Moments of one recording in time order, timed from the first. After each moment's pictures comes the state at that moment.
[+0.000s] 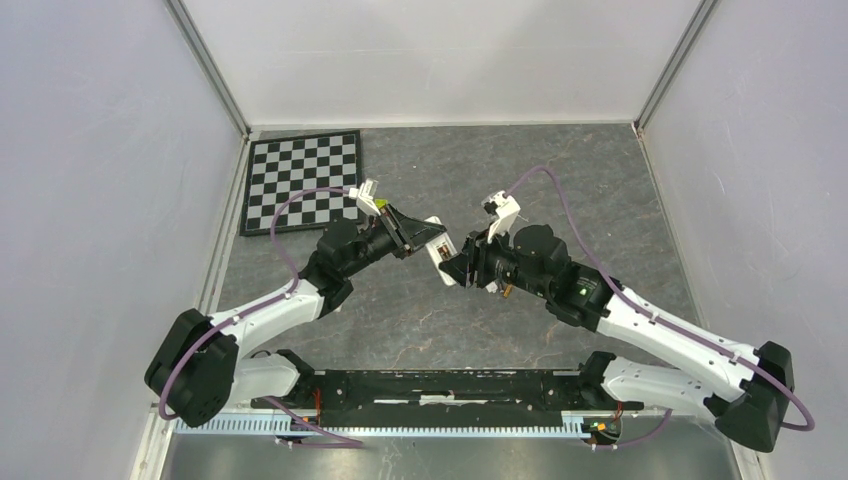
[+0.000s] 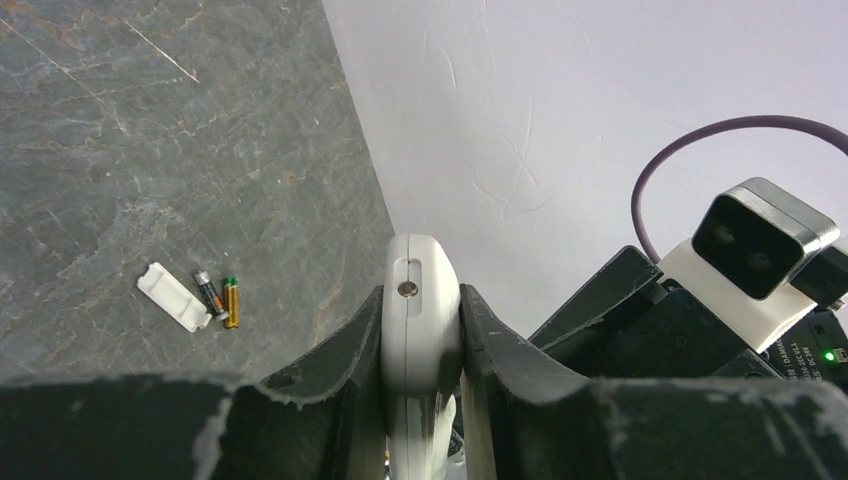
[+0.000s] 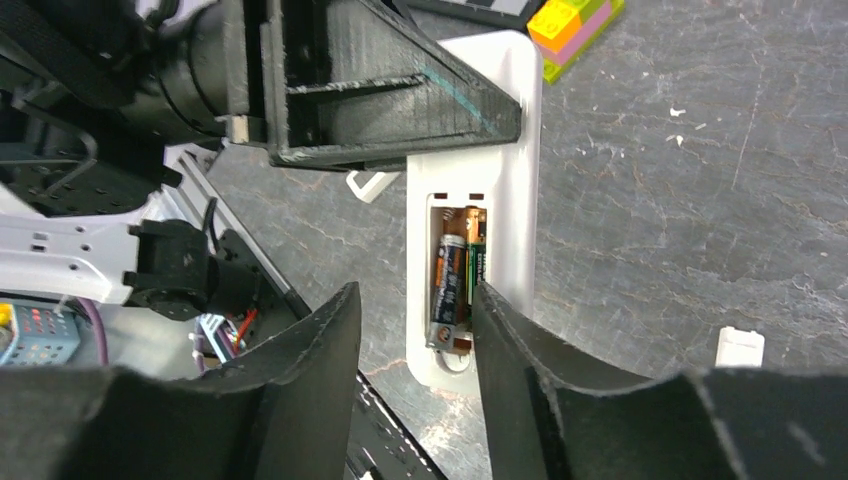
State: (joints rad) left arm -0.62 1.21 0.55 0.66 0.33 -1.17; right arm 0.92 1.00 0.82 -0.14 -0.01 0.50
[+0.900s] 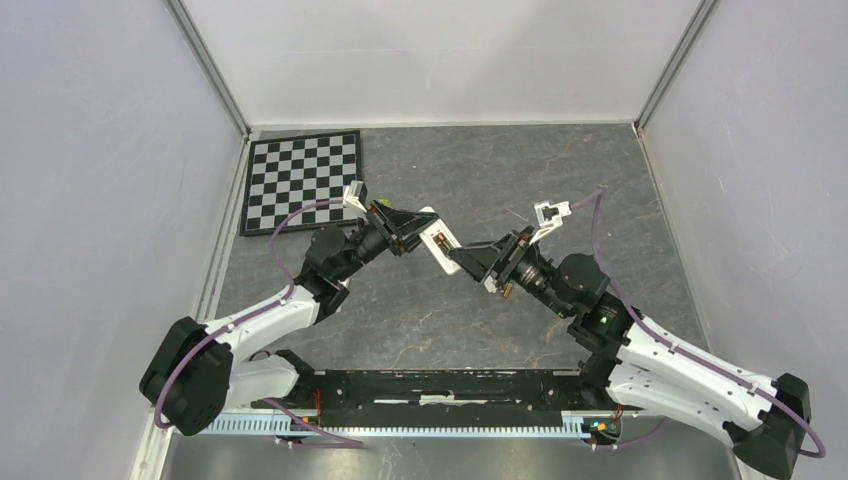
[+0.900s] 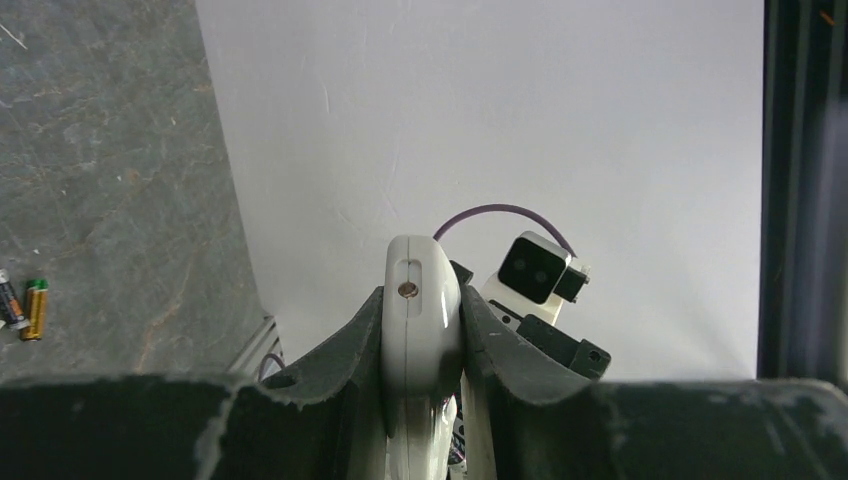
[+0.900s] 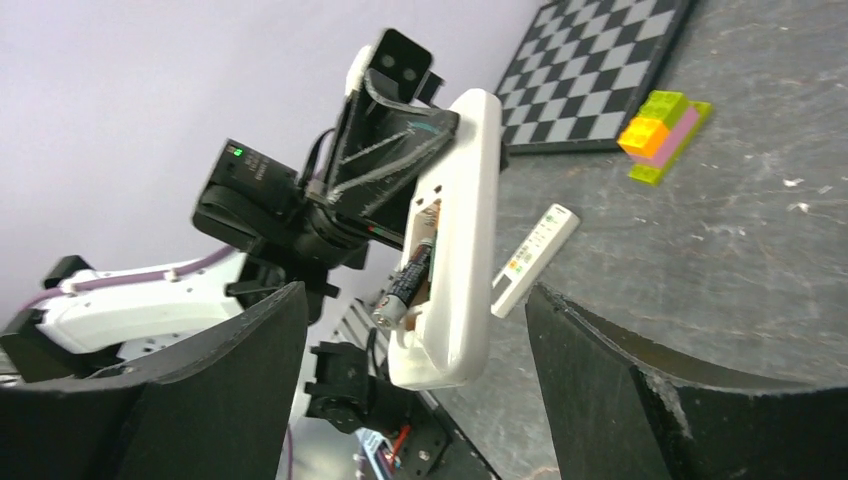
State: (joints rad) left arm -0.62 1.16 0.51 0.81 0.28 -1.53; right arm 0.91 0.76 0.57 0.23 0.09 0.82
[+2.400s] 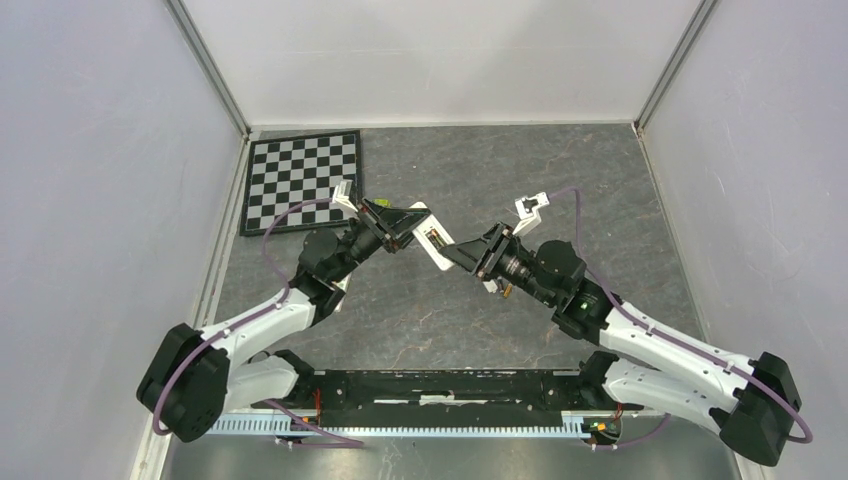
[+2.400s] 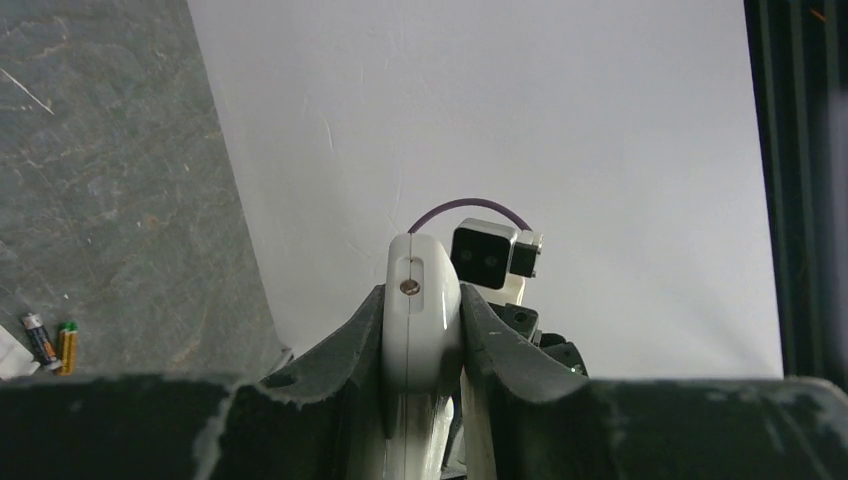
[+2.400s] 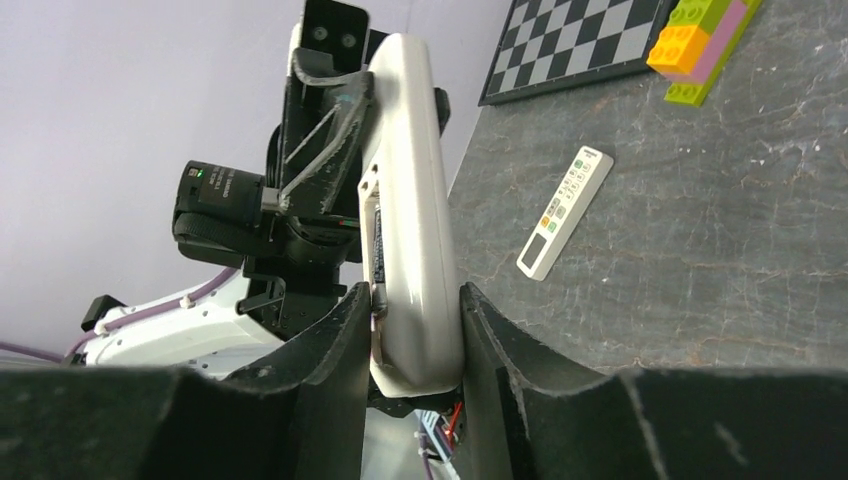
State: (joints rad) left arm -0.60 1.14 0.49 0.85 0.27 -1.50; right arm 0.87 0.92 0.60 0.28 0.00 1.02
